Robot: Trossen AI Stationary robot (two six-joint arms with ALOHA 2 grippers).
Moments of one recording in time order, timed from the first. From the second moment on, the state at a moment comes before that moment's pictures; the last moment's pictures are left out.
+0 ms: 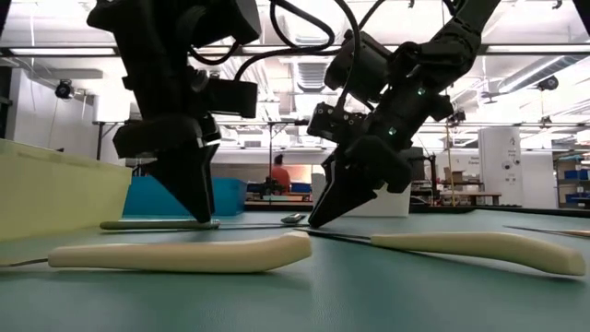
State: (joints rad) left arm -0.30 1.83 1.08 -0.58 -0.32 -0.41; right arm -0.01 1.90 0.94 0.10 -0.05 -0.10
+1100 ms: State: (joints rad) left arm -0.30 1.83 0.99 -0.46 -0.29 -0.52; right arm -0.01 1.89 0.94 0.10 -0.05 -0.09
